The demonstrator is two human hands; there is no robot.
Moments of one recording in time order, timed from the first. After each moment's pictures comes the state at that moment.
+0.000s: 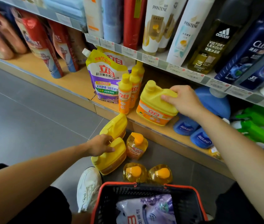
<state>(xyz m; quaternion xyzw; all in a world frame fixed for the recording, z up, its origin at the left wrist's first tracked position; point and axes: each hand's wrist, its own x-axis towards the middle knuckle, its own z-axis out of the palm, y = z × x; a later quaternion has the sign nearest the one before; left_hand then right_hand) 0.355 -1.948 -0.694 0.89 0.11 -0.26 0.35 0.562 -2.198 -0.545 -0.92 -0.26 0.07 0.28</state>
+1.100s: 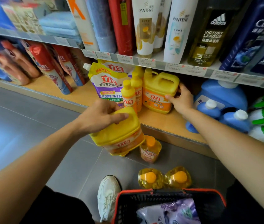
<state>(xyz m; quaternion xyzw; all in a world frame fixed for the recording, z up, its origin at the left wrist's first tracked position) 0.390 -1.949 -0.513 0.88 0.10 -0.08 0.46 0.612 -2.179 -0.647 -0.88 -0.08 0.03 0.47</state>
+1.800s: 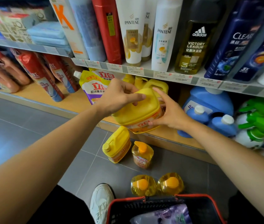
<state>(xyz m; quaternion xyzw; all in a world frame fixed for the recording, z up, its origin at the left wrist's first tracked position) 0.478 -1.989 -0.503 0.86 0.01 0.04 0.50 0.566 -2.201 -0.600 -0.80 -0.32 0.16 0.47</state>
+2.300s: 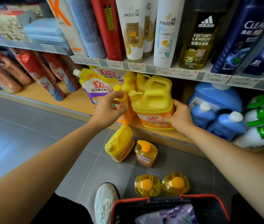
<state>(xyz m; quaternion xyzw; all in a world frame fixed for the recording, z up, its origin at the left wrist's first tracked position) 0.461 -1.954 -0.574 0.91 0.11 0.08 0.39 0.574 -2.208 -0.660 -0.84 -0.15 0.07 0.52</state>
